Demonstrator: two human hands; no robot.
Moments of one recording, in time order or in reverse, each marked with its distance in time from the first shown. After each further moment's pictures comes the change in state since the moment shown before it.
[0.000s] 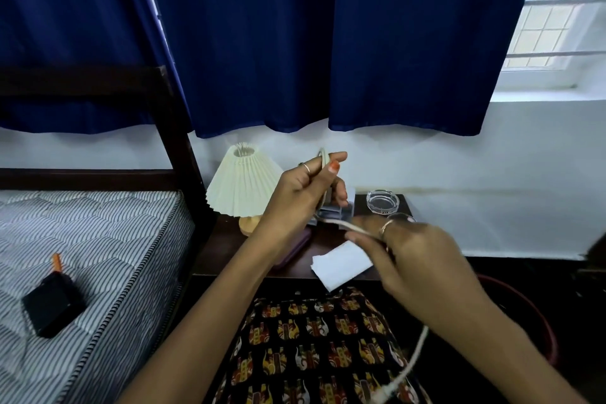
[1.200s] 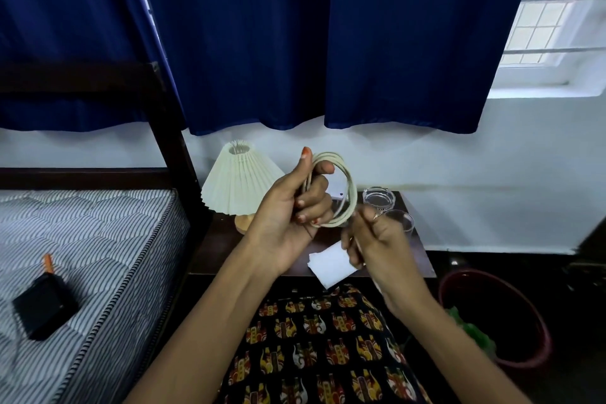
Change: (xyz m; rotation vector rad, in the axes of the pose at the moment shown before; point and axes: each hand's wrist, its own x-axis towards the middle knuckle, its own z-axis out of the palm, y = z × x) left_hand -0.010 0.005 0.002 -0.660 -0.083 -0.177; right_hand 0.009 0.008 0.063 1.105 0.046 0.640
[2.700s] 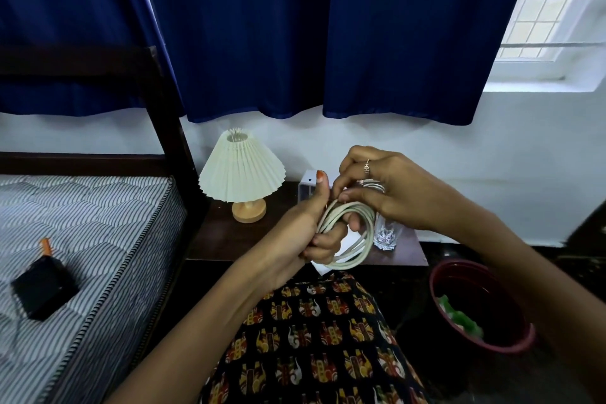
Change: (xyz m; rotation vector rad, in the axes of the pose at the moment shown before) left_hand -0.020 -0.027 -0.003 0.440 -0.104 -0.300; right_hand 0.036 -0.074 -0.041 -0.885 -0.528 -0.554
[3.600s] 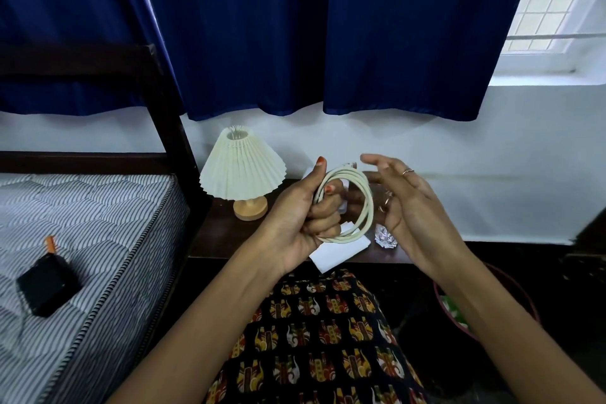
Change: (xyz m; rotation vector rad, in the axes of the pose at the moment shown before) left_hand 0.014 0.012 0.006 -0.387 0.139 0.028; right_hand -0.027 0.007 0.040 1.231 0.485 0.524
